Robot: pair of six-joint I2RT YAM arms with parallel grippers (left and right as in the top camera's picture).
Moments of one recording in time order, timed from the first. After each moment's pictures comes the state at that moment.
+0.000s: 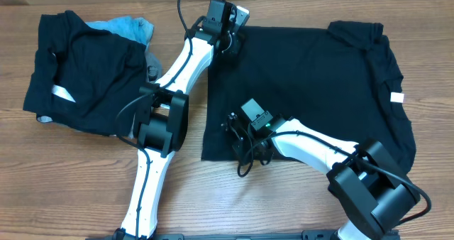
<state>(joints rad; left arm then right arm) -0.36 2.56 2.18 -0.51 0.16 0.12 0.68 1.81 0.98 -0.54 -0.31 0.09</state>
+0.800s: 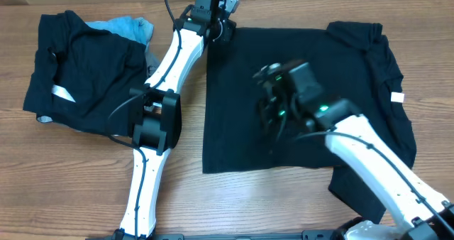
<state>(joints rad) -0.31 2.56 2.30 -0.56 0.17 0.12 0.46 1.46 1.15 -0.68 -0.25 0.22</state>
